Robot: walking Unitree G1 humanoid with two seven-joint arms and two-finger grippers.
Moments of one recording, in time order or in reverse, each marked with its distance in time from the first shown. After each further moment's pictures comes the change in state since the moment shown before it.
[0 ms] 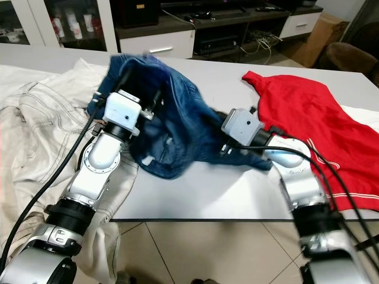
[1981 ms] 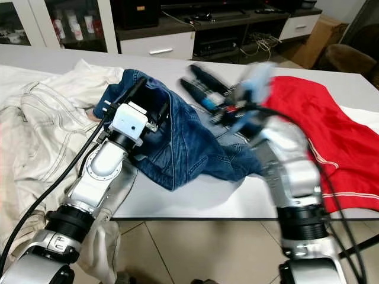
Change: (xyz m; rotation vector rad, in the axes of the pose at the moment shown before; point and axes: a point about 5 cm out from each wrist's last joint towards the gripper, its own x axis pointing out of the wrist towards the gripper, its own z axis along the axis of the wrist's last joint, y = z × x) left arm -0.009 -0.011 -0.005 -0.005 0.025 -0.064; right arm 0.022 -0.002 0.077 0.621 -0.422 0.016
